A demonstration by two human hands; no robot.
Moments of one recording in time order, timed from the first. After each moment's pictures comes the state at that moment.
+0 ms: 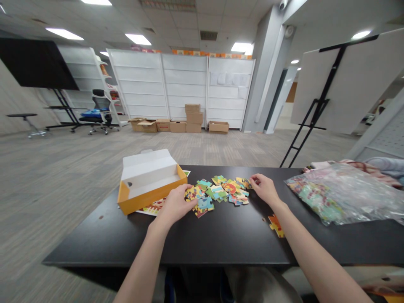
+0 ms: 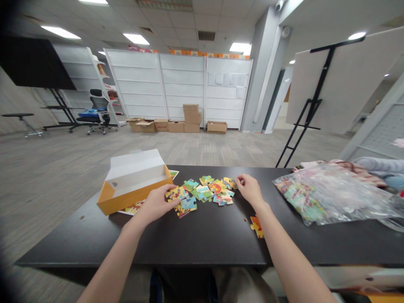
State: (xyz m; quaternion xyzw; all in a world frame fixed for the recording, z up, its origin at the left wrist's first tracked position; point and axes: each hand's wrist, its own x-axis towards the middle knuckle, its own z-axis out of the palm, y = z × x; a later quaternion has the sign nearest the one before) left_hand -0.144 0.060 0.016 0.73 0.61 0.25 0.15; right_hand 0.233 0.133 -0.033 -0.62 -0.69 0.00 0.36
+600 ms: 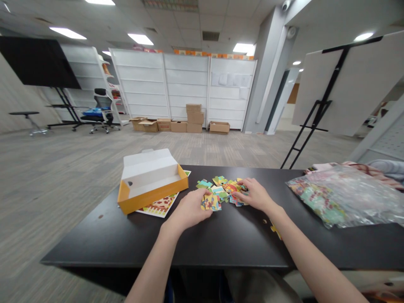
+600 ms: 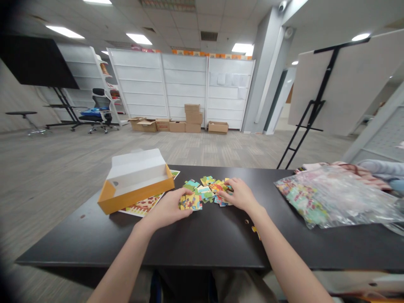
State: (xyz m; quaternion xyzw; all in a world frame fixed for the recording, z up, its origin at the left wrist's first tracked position) left_hand -0.109 0.040 0.035 0.80 0.53 0.22 0.19; right_hand 0.184 0.101 -0.006 -0.53 -0.81 -0.01 0.24
